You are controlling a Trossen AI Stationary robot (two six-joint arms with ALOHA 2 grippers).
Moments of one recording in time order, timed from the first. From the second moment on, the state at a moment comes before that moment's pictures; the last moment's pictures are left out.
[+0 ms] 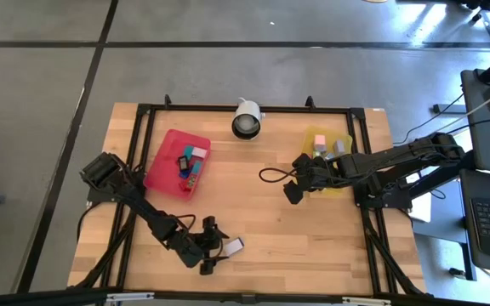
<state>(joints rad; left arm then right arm) -0.69 1.82 0.81 0.31 -0.54 -0.57 0.22 1.29 0.92 -0.67 0.32 0.93</state>
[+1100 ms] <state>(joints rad) -0.68 1.89 0.81 0.37 -0.53 -0.54 0.22 1.29 0.92 -0.67 0.32 0.93</state>
